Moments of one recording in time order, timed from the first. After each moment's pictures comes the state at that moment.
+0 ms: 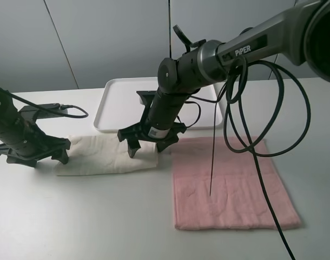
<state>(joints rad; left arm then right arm) -0.06 1.94 -0.81 0.11 0.37 -0.25 0.70 2.27 -1.49 0.40 0.67 0.01</state>
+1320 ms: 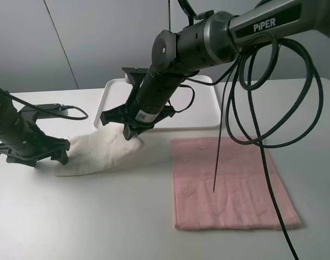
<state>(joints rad) -0.06 1.94 -0.80 0.12 0.36 -0.23 0.74 2.14 -1.49 0.49 0.65 -0.07</state>
